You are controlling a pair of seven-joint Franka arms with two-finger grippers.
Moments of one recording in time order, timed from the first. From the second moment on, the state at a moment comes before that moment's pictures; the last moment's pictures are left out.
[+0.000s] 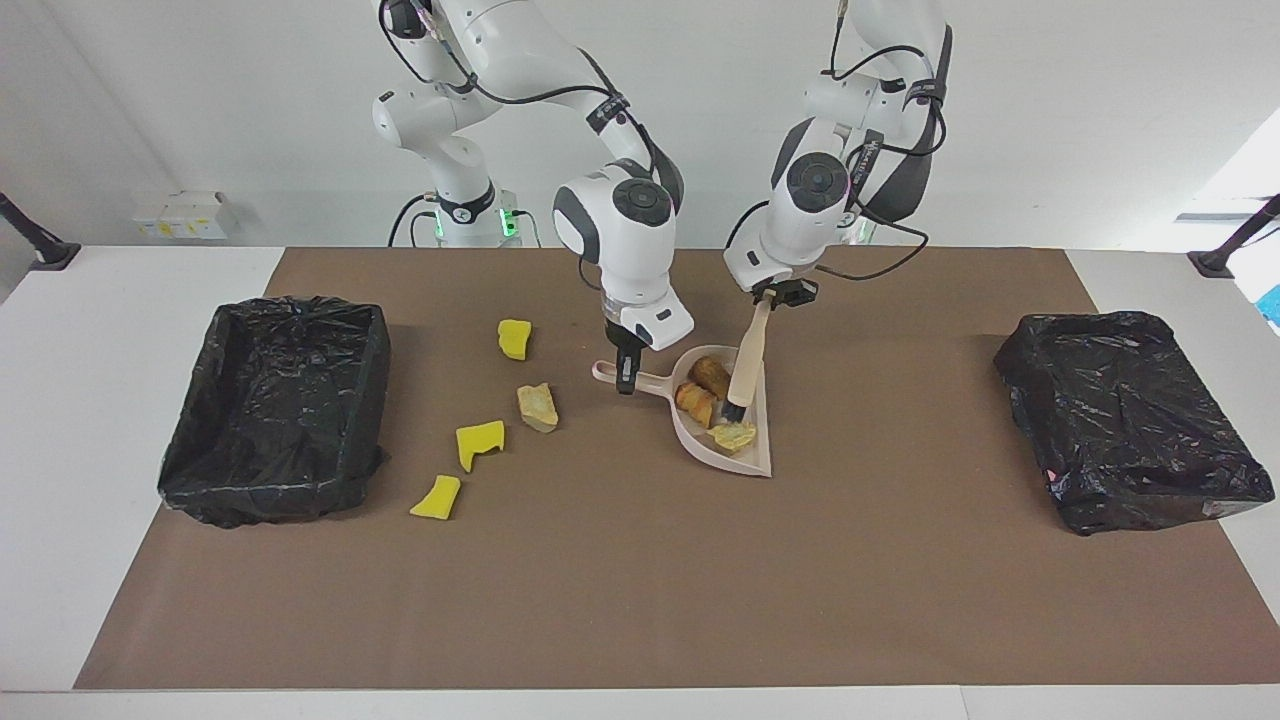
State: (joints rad) left arm -0.51 -0.07 0.02 -2.11 -0.11 1.74 -0.09; right arm 0.65 0.31 -0.06 -1.84 -0.09 2.18 -0.82
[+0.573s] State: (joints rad) left arm -0.54 -0.24 -0.01 -2.27 -0.12 1.71 -0.45; right arm 0.56 0.28 -0.06 -1.83 -0.09 2.16 -0.88
